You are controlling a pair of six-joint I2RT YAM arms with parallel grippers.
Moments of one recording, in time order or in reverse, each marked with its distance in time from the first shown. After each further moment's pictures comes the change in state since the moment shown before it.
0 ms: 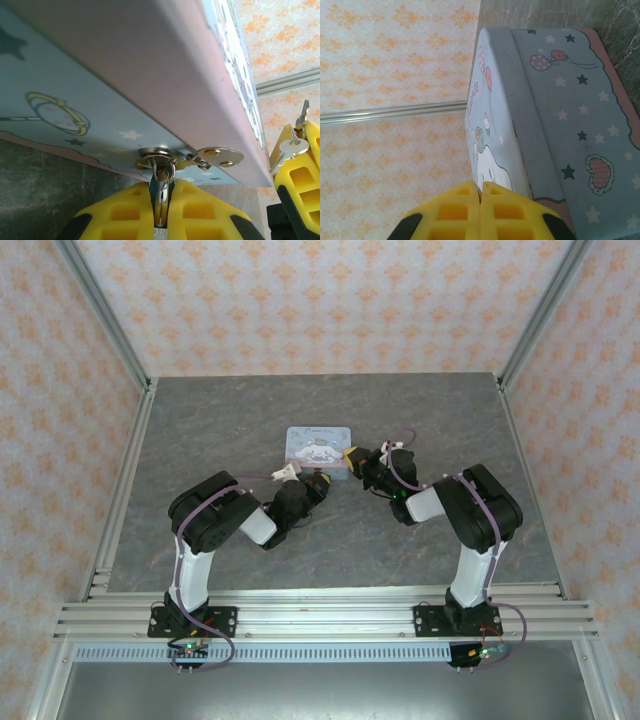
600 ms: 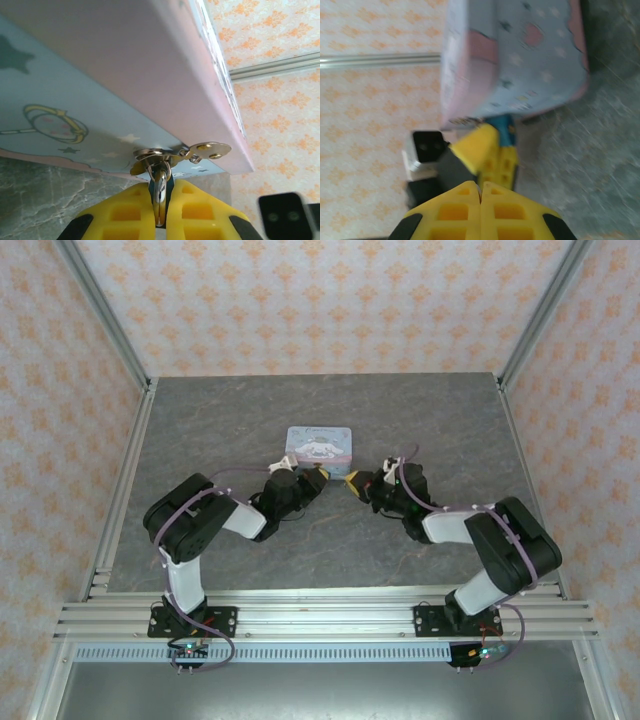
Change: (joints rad) left arm 0.071 -0.156 -0.009 -0.156 0.214 -0.060; right arm 0.046 -0.314 -0.196 -0.262 -0.103 -0.110
